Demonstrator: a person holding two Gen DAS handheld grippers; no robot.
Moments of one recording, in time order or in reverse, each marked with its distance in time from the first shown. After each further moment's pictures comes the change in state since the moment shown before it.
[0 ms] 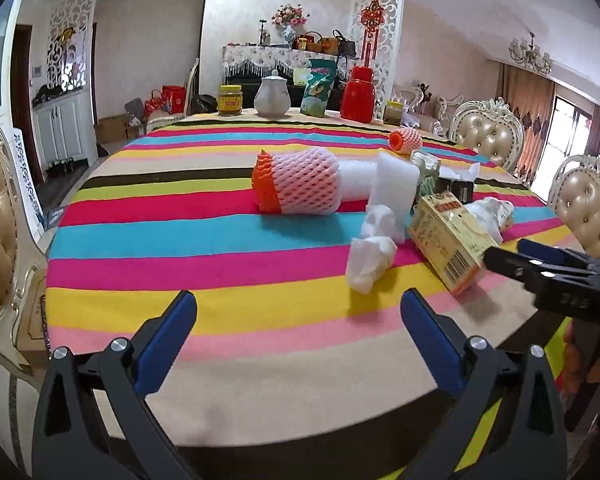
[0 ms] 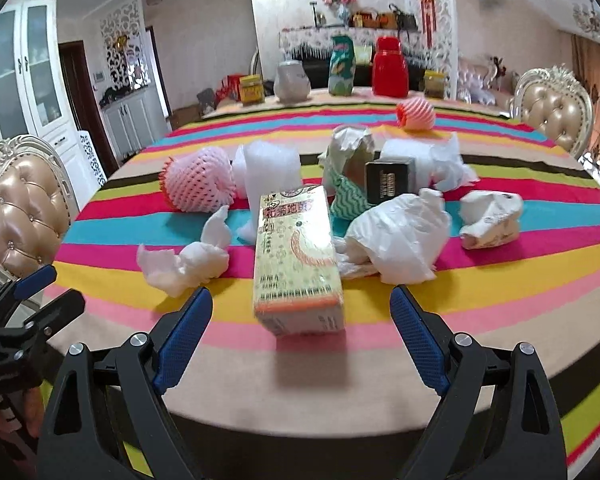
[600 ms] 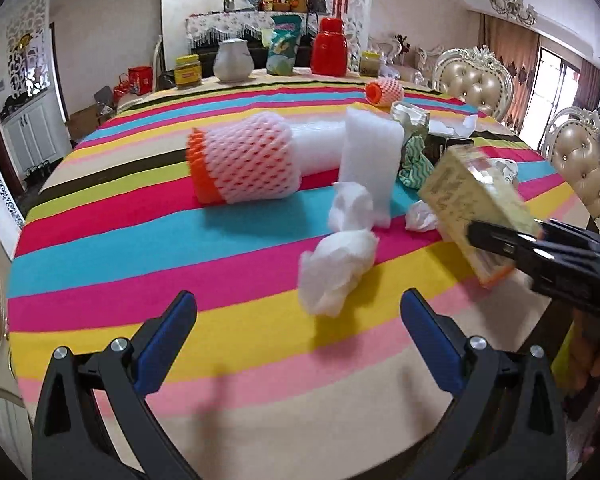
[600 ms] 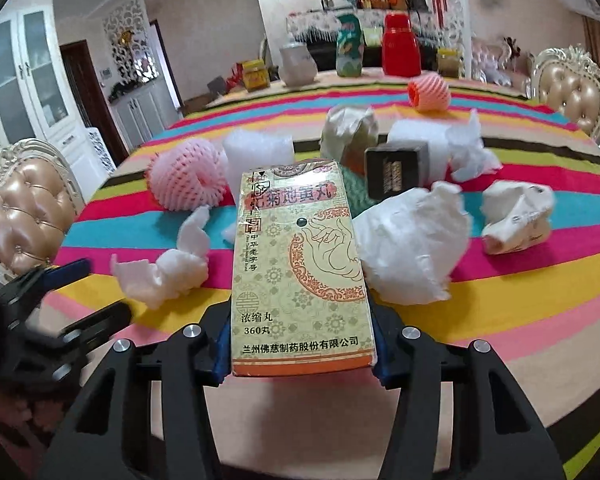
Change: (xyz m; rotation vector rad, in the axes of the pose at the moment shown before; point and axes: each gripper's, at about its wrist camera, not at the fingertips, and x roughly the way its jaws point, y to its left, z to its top) left arm 0.070 -0.042 0.023 0.124 0.163 -0.035; right arm 0.024 -0.022 0.010 0.018 0.035 0.077
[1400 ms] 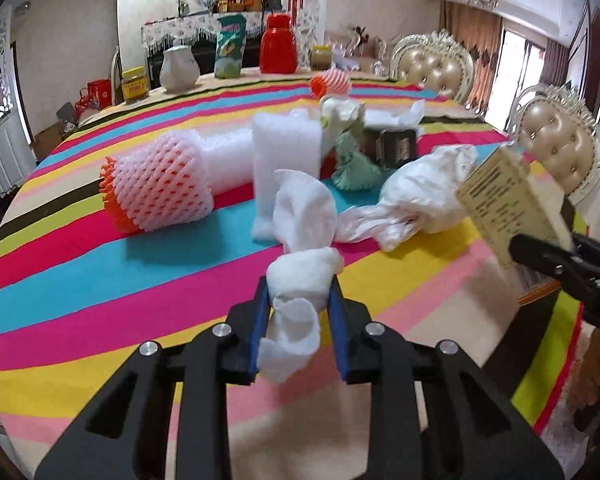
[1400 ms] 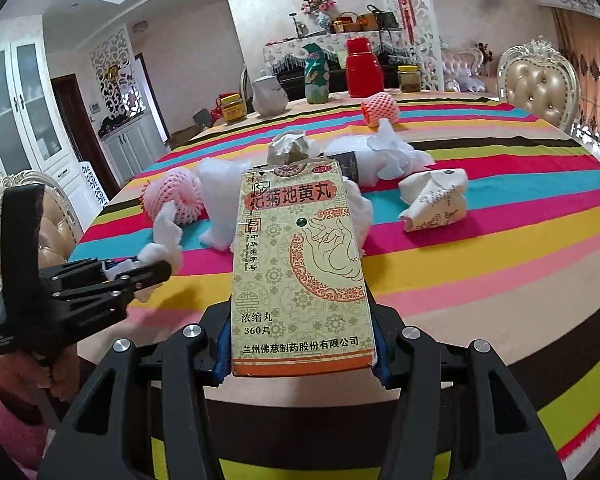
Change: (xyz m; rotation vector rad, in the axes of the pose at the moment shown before) left arm 0.020 -0.045 0.016 0.090 -0.012 -0.119; right arm -0.063 -0.043 -0.034 0.082 -0.102 -0.036
